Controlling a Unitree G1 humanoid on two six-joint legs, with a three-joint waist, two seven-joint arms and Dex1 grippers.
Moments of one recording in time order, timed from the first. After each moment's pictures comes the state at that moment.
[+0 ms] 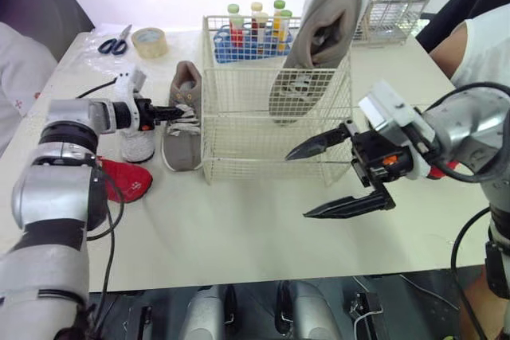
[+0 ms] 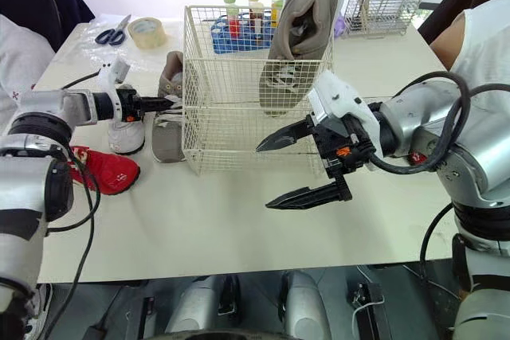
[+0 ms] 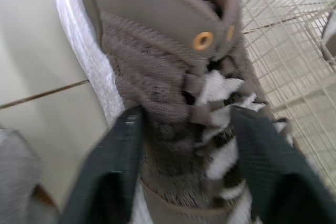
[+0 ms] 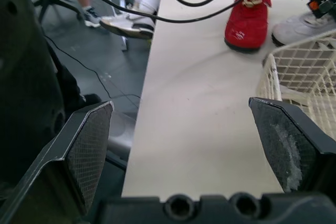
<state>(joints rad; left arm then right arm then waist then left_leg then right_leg) -1.27 0.66 -0.03 1.29 -0.24 0.56 -0.99 -0.76 -0.93 0.02 -0.49 0.80 0.96 1.30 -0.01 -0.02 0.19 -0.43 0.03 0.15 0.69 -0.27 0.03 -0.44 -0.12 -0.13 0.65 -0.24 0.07</state>
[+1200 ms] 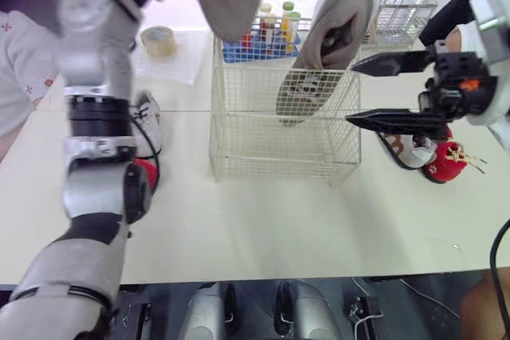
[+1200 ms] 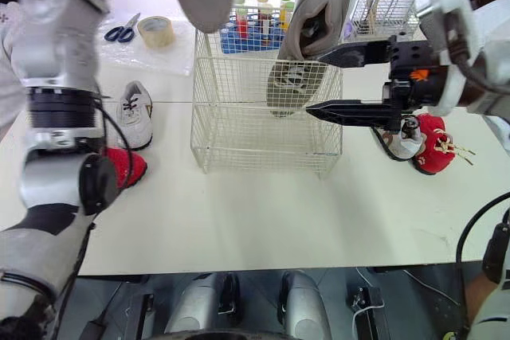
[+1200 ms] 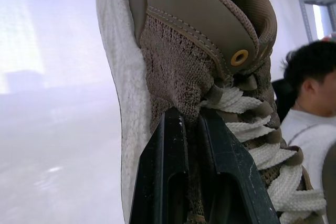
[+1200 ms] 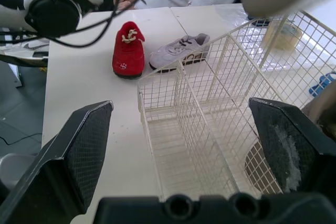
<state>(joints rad) -1.31 0.38 0.15 0.54 -0.31 0.05 -0.66 -0.81 -1.08 -0.25 -0.32 0.87 0.98 1.12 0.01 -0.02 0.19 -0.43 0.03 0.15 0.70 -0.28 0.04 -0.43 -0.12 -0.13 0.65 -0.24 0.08</state>
